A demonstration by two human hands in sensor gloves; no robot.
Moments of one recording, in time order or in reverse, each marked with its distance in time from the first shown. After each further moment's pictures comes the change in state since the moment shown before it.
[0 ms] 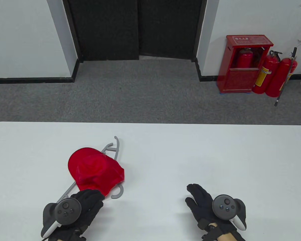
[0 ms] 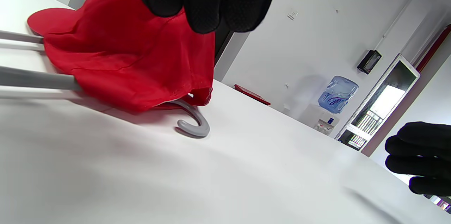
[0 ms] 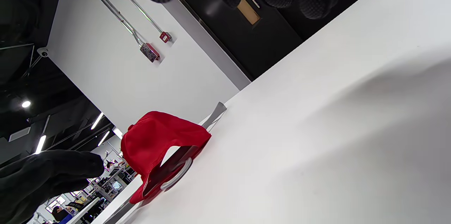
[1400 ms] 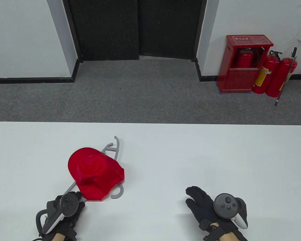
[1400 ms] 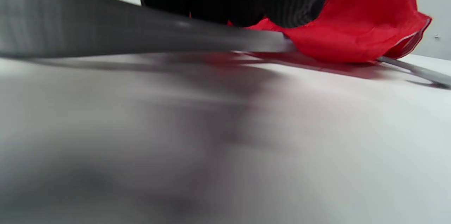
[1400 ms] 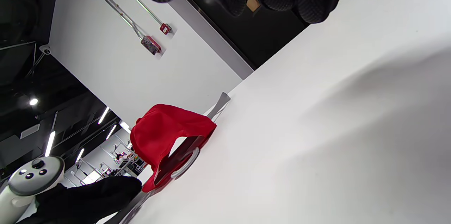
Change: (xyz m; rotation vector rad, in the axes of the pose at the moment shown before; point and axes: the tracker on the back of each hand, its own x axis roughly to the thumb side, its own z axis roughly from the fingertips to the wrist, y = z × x) left_hand -0.072 -0.028 -0.012 -0.031 0.397 -0.358; right_hand -0.003 -0.002 0.000 0.061 0.000 -0.035
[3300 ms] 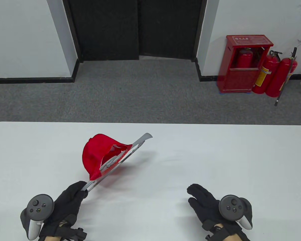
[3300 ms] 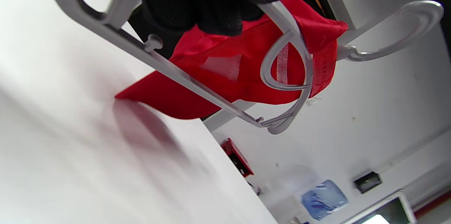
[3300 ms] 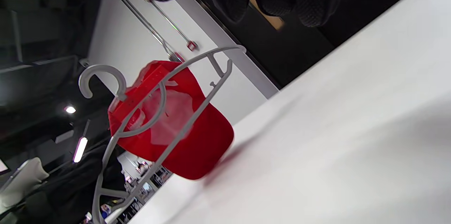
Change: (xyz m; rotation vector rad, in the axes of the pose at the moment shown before) left_hand 0.002 0.056 0.028 0.096 -0.231 0.864; right_hand 0.018 -0.019 0.010 -0.115 -0.151 0.000
